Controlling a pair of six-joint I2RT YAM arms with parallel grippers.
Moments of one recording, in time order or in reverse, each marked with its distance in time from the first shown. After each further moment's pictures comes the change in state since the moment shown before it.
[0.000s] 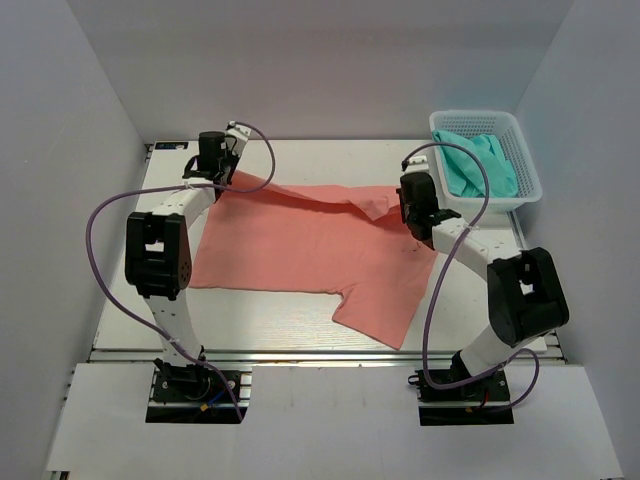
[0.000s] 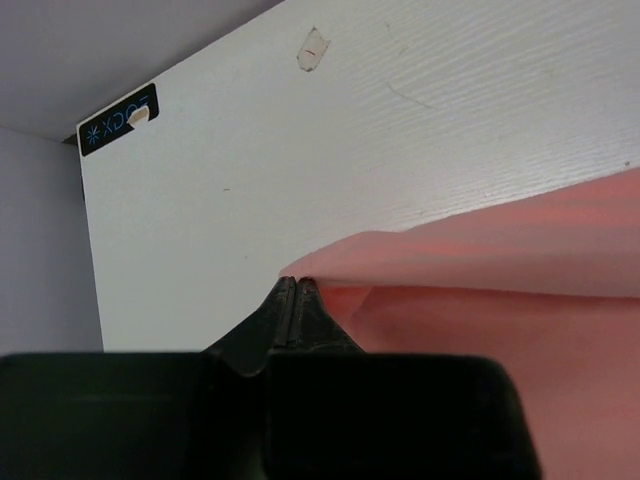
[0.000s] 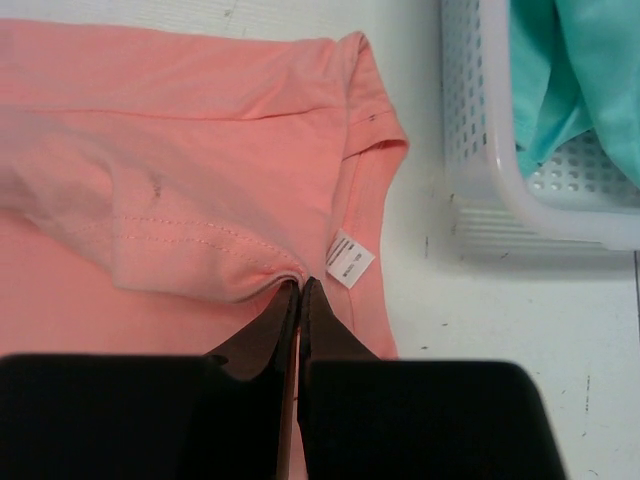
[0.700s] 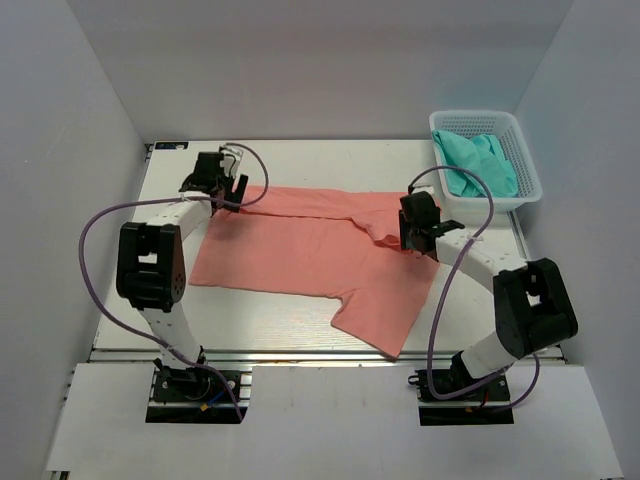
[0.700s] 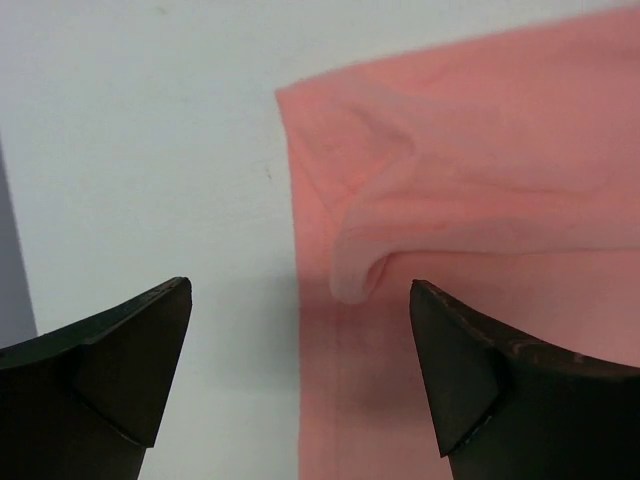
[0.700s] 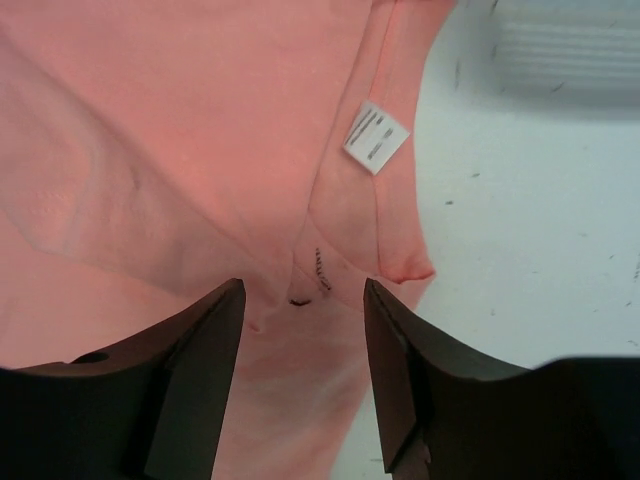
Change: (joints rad) left arm 0.003 -0.102 -0.211 -0.101 -0.051 -0.130; right arm 0.014 -0.072 -0.120 -0.238 -0.039 0.164
